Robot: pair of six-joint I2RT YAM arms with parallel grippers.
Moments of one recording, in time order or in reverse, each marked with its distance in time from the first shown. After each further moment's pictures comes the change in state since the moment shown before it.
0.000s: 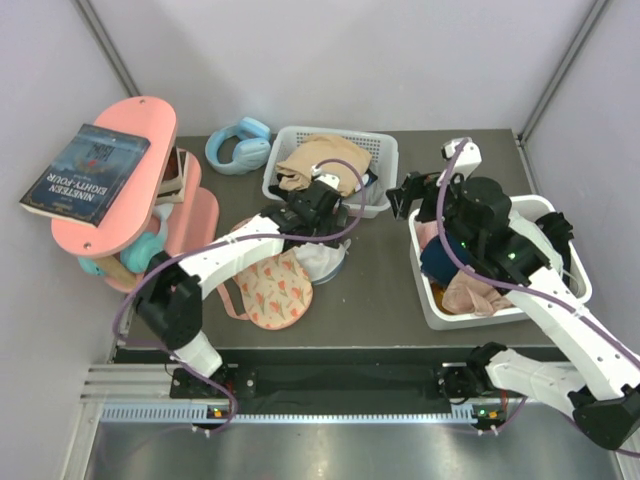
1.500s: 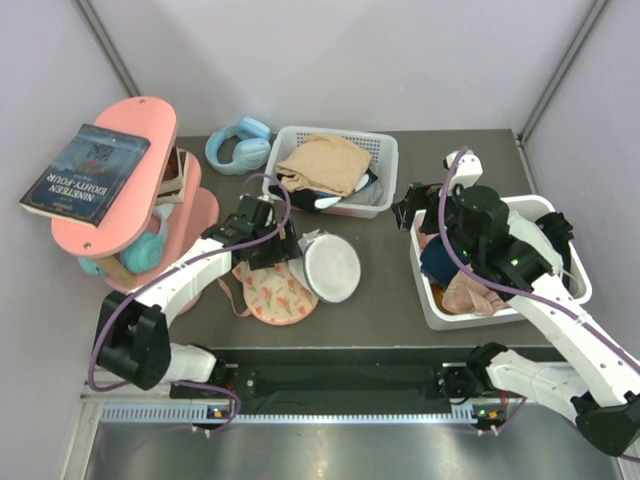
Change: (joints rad) left arm 0.325 -0.267 -0.380 0.040 0.451 -0.310; right arm 0.000 -0.051 -0.046 -0.103 0.034 0.051
